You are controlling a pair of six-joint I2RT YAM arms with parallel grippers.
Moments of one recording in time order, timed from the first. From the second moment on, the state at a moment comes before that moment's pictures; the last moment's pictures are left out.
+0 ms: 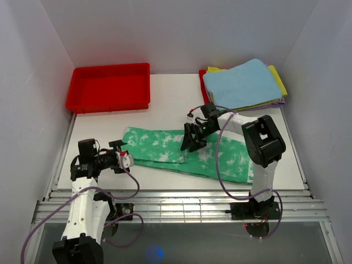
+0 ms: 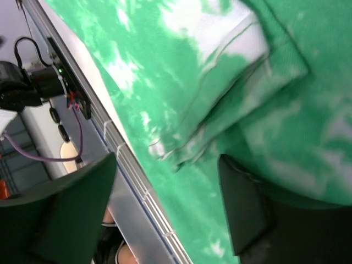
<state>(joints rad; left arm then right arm) 0.16 0.68 0.46 -0.66 0.90 1.46 0.49 1.98 1.21 -0.45 -0.88 0.24</state>
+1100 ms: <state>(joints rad) 0.32 1.98 1.12 -0.73 0.99 0.11 0.46 2.10 1.49 -1.04 -0.66 -0.30</state>
